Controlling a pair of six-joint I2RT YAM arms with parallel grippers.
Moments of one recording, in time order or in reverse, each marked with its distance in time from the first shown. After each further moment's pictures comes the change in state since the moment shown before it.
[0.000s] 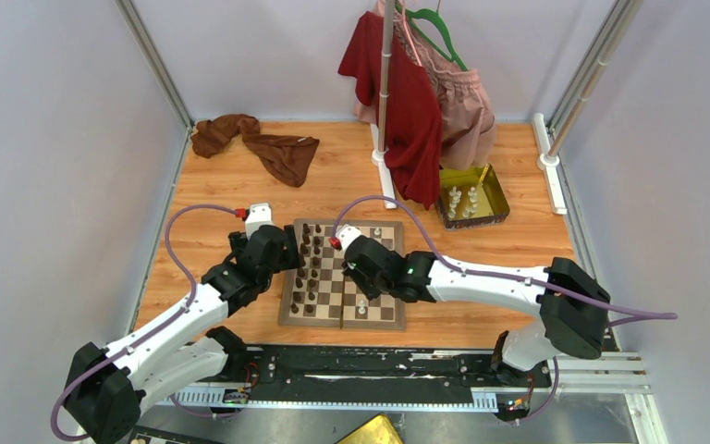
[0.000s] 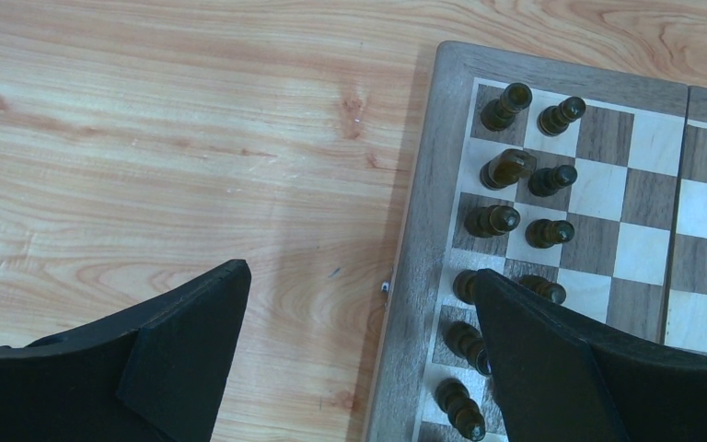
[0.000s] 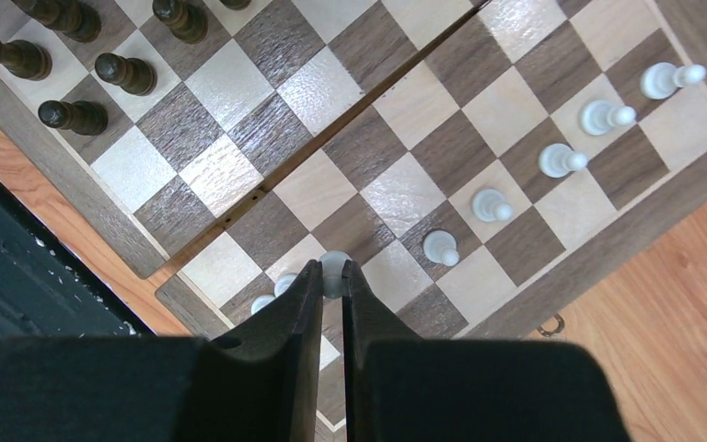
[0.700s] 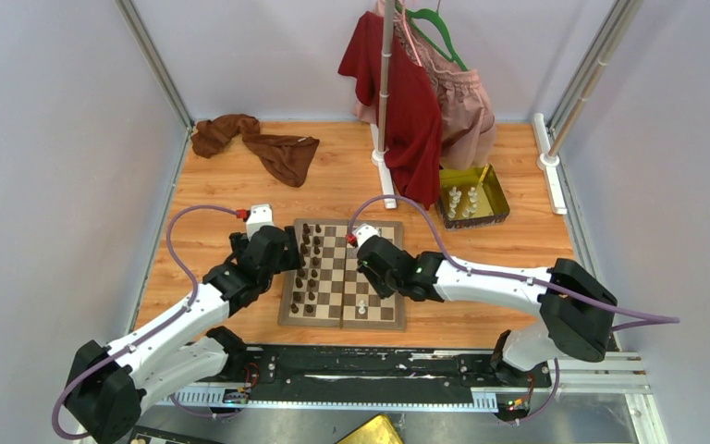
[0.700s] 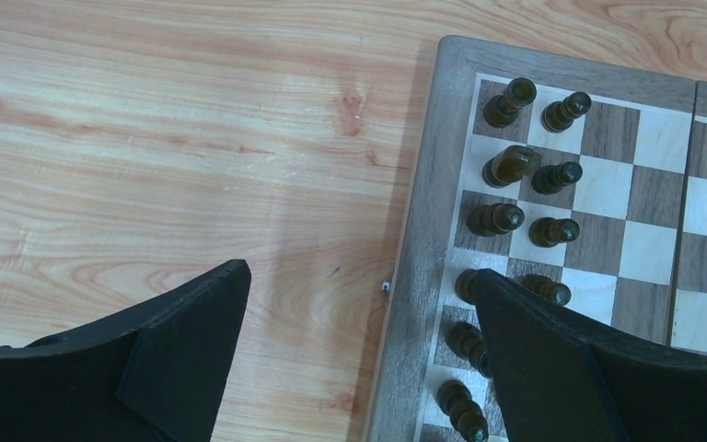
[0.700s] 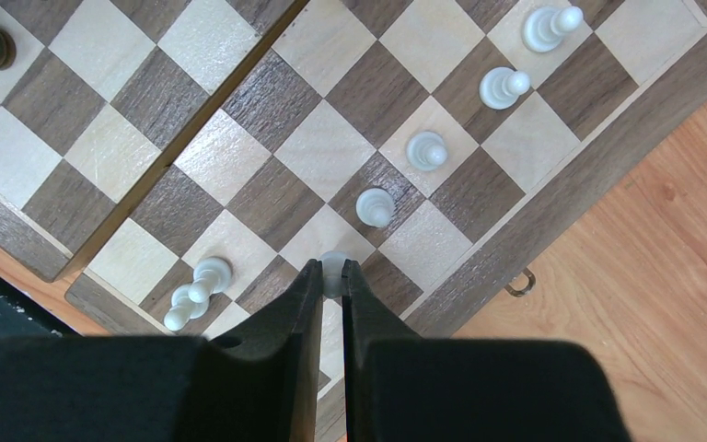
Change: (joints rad) left arm 0.000 0.004 -0.012 0.013 0.002 0.000; right arm -0.062 -0.037 -0.097 0.005 0.037 0.048
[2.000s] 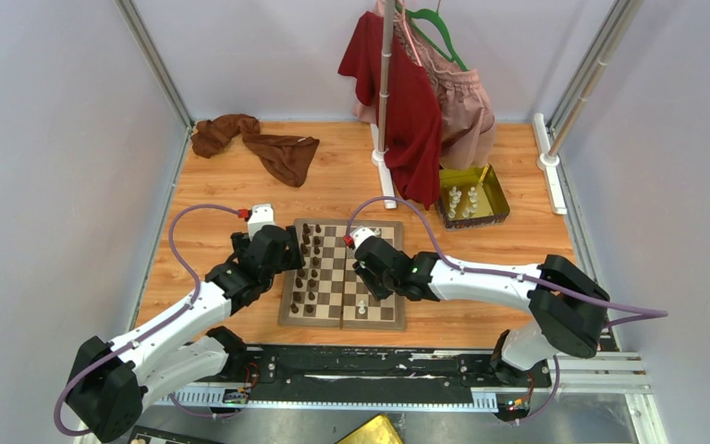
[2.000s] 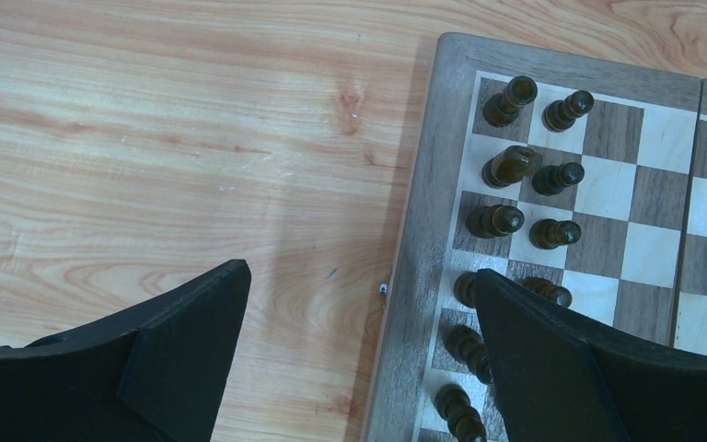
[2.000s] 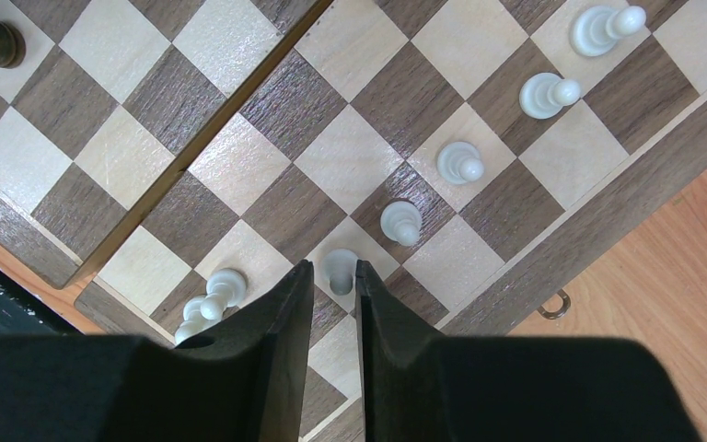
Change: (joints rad) left arm 0.000 0.028 0.000 0.018 0.002 -0.003; right arm -0.010 0.042 -0.005 0.044 -0.055 0.006
